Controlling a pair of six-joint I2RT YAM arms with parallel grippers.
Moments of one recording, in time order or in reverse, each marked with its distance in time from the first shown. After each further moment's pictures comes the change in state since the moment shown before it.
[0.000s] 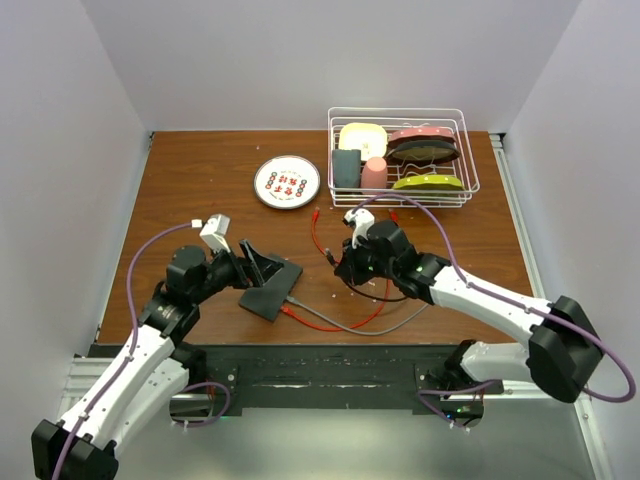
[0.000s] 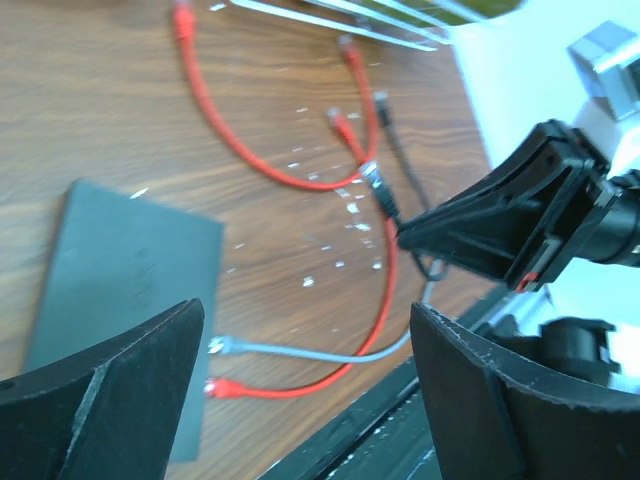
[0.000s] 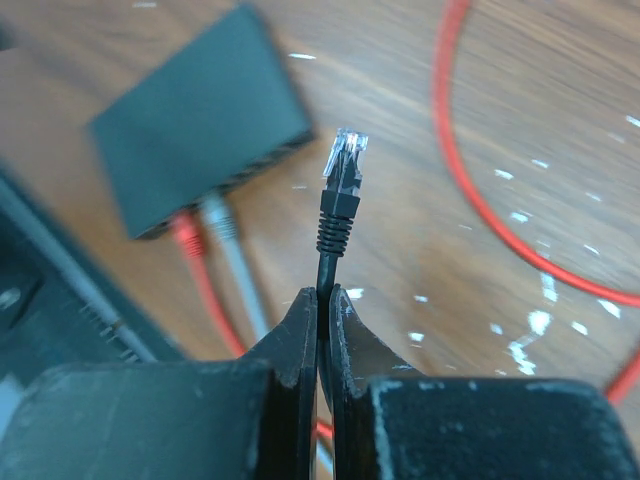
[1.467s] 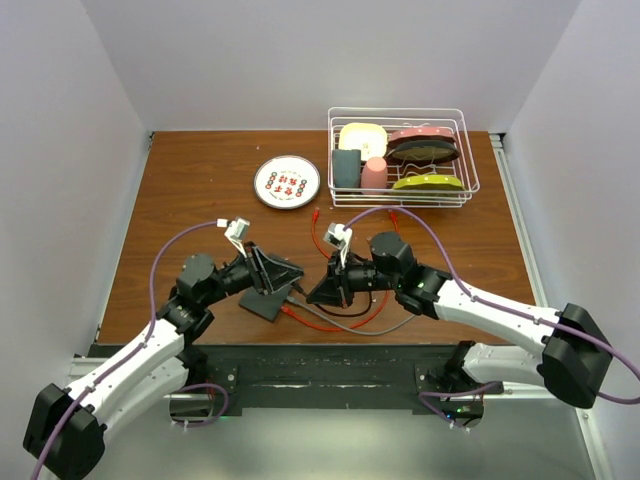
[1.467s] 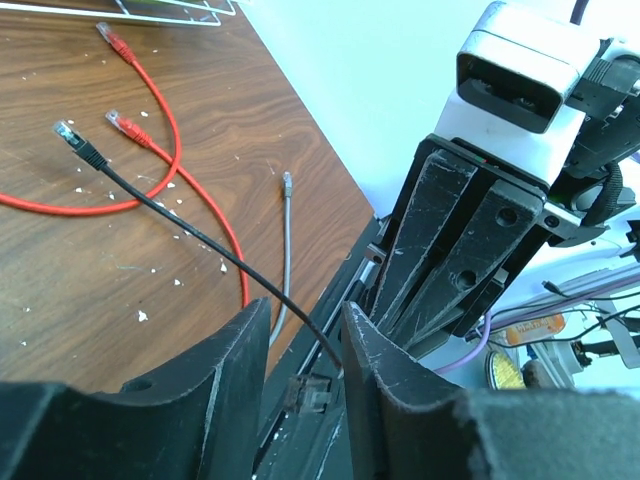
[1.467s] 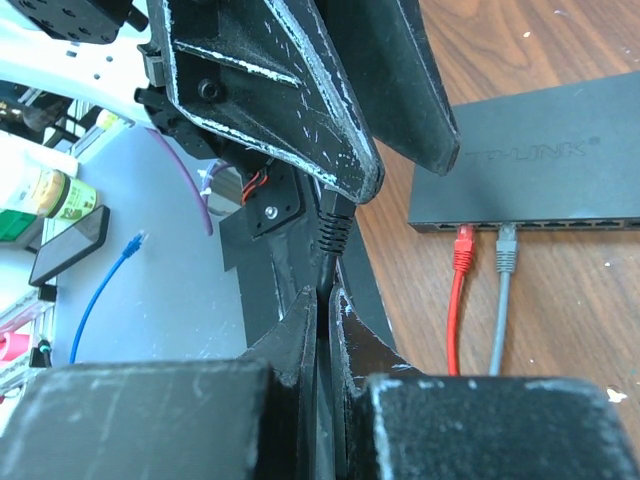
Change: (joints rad) left arm -0.150 0.114 -0.120 0.547 0.206 -0.156; right arm 0.115 -0.090 -0.076 0.294 -0.458 0.066
